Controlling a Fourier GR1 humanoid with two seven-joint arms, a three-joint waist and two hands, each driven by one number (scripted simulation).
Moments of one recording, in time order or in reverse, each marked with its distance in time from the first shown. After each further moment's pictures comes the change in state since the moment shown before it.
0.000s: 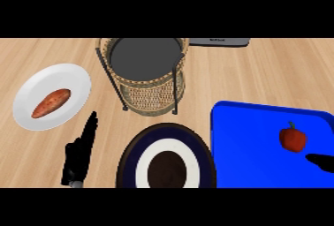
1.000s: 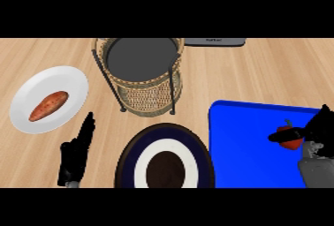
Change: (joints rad) left arm 0.008 0.003 0.027 -0.004 0.006 -0.015 0.013; right arm -0.327 0.308 -0.026 0.367 0.131 0.284 0.000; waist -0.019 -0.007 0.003
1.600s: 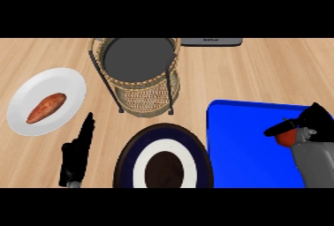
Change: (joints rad) left arm 0.002 -0.017 0.010 0.015 -0.013 0.010 -0.016; right arm -0.108 0.082 -0.114 0.142 0.008 0.132 -0.011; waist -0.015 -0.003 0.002
